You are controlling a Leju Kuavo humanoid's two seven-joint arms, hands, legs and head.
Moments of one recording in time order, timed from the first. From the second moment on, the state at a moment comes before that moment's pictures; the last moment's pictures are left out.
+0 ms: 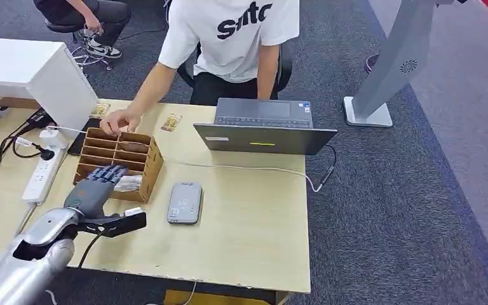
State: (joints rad) left arm -0.53 0.37 -0.68 -1.07 -0.93 -0.02 -0.03; right arm -0.11 0.15 -1.08 -0.22 0.59 -0.68 -0.17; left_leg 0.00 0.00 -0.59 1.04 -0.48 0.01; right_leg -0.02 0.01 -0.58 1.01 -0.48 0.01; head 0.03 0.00
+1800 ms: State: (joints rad) left arm -0.51 0.26 -0.60 -1.03 -1.09 0.09 -0.03; right arm -0.11 0.15 -1.08 -0.22 0.61 -0.68 -0.17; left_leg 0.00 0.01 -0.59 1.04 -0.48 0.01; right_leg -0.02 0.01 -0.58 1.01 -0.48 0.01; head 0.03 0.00
